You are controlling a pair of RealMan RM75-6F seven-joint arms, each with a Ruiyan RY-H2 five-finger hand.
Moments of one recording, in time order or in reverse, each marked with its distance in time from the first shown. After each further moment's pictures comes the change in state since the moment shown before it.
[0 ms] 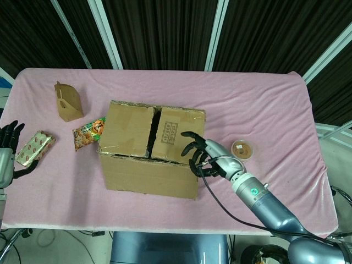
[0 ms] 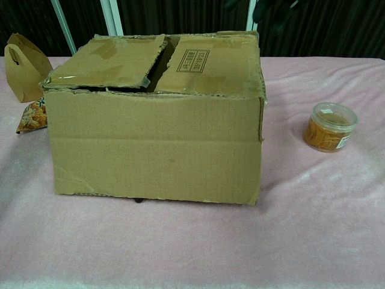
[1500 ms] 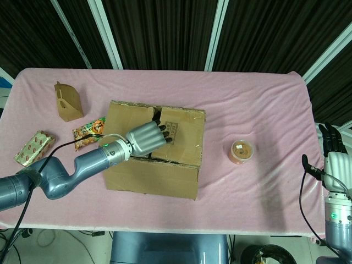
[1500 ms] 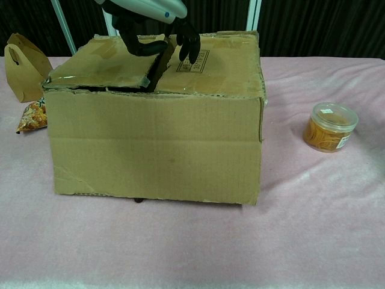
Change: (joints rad) left arm -1.005 0.040 -0.054 -0.076 -0.100 -1.044 0.361; right arm -0.577 -0.426 -0.323 0.918 -0.864 0.718 0.134
